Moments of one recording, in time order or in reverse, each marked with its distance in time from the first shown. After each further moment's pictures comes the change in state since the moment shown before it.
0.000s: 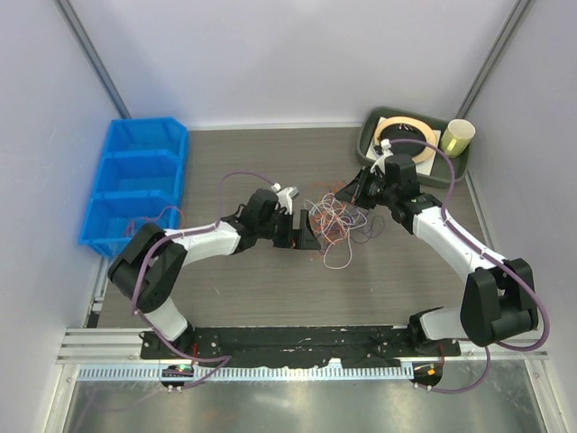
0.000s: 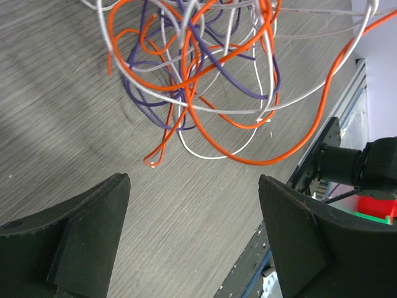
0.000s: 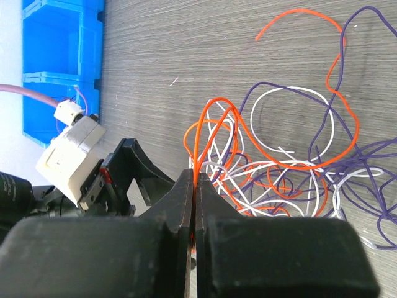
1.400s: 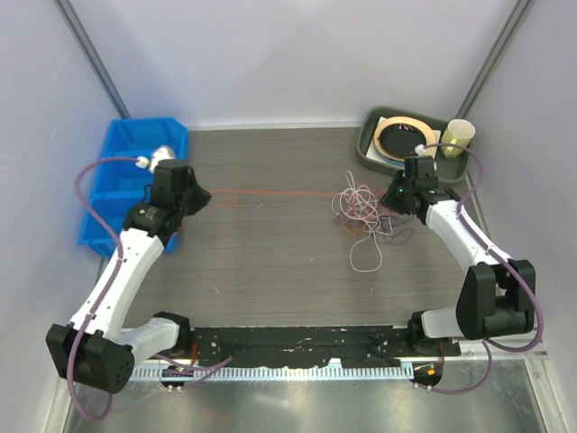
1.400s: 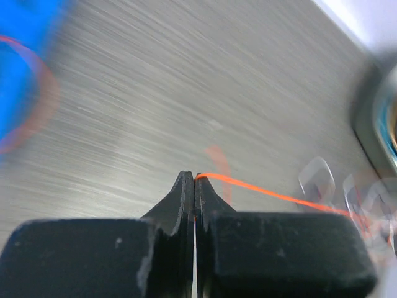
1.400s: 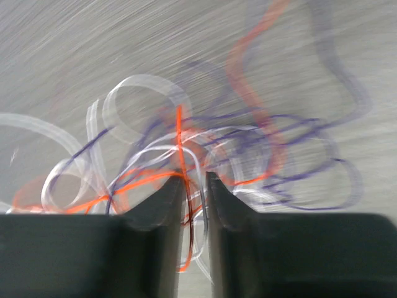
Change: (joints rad) left arm 0.402 -0.552 0.186 -0.694 -0.636 -0.145; right arm -0.182 0.011 0.047 -0.300 0.354 -0.080
